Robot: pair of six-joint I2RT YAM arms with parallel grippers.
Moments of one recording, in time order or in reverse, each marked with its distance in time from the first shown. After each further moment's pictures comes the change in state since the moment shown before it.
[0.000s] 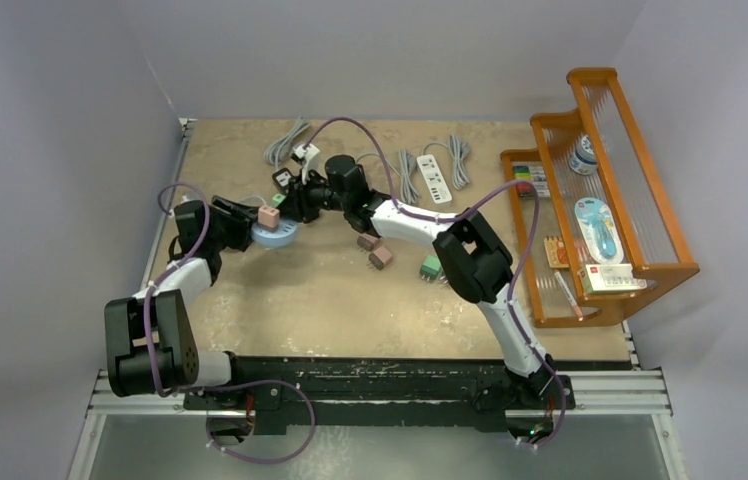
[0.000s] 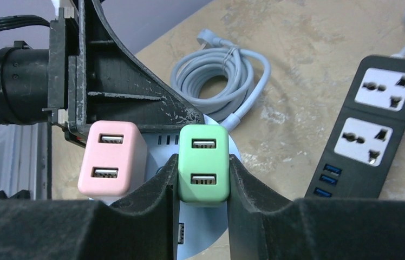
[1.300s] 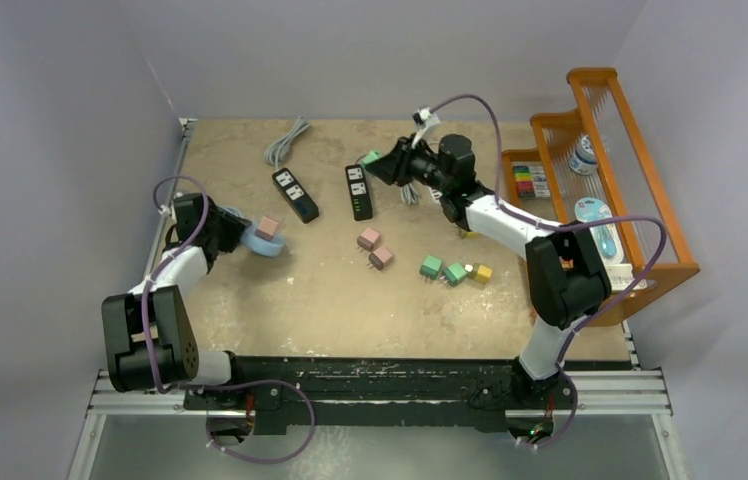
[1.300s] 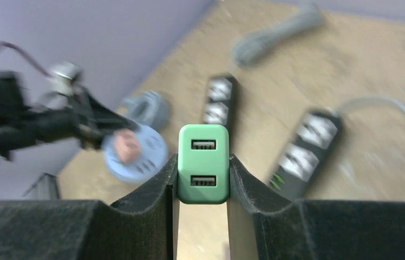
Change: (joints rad) left arm 0.006 0.015 0.071 -0.203 -0.196 0.120; right arm -0.335 -0.500 -0.513 0.237 -0.058 0.192
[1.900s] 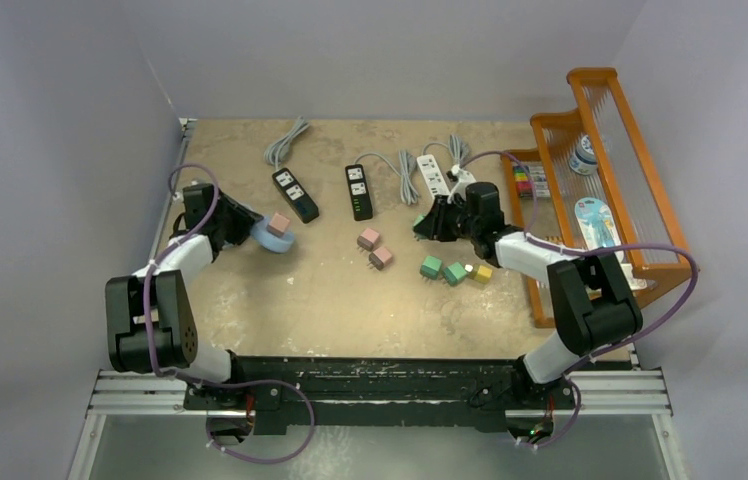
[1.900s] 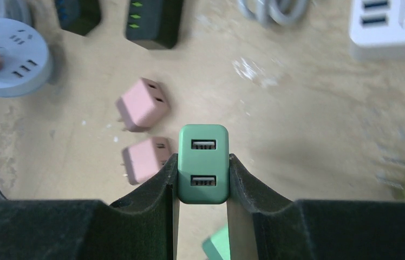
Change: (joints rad) left arm -0.039 0.092 0.093 -0.016 0.076 0.053; right arm -0.141 -0.203 -0.442 -0.318 0.147 -0.090
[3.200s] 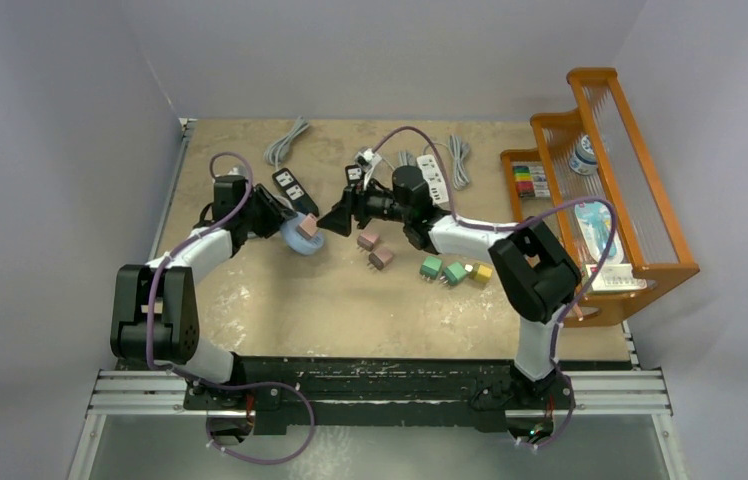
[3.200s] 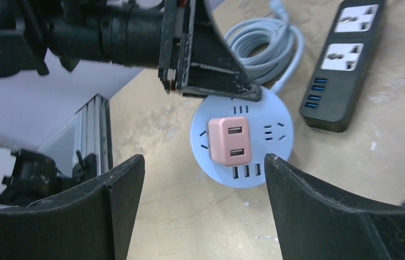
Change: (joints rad) left arm -0.204 0.042 0.057 0.019 0.066 0.062; right arm 0.314 0.284 0.339 0.358 -0.229 0.074
